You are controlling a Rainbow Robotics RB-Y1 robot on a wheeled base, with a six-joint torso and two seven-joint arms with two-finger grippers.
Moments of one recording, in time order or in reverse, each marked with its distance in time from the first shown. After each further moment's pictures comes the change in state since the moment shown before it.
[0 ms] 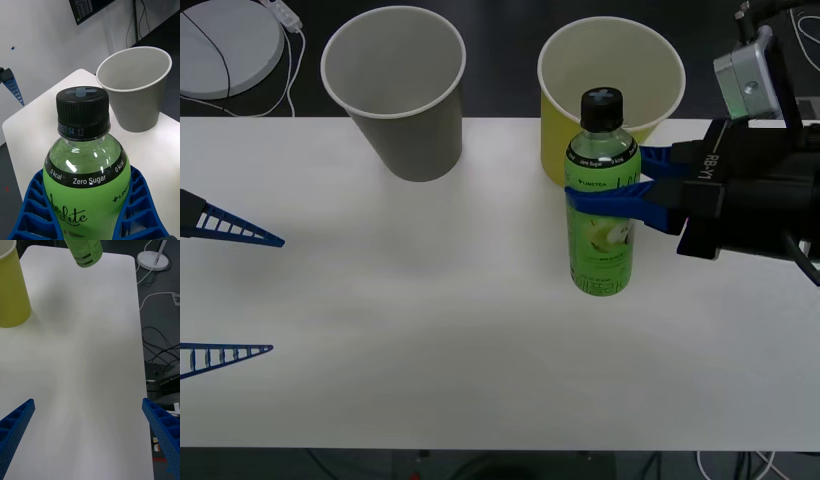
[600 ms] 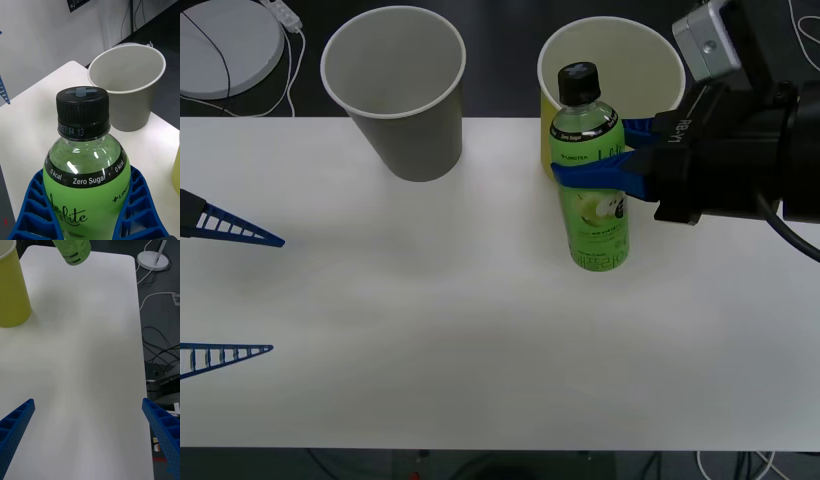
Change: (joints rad) right arm -0.213 0.154 0.020 0.034 0.156 -0.270 -0.086; left arm 0.000 0.000 0.000 0.000 0.000 0.000 0.000
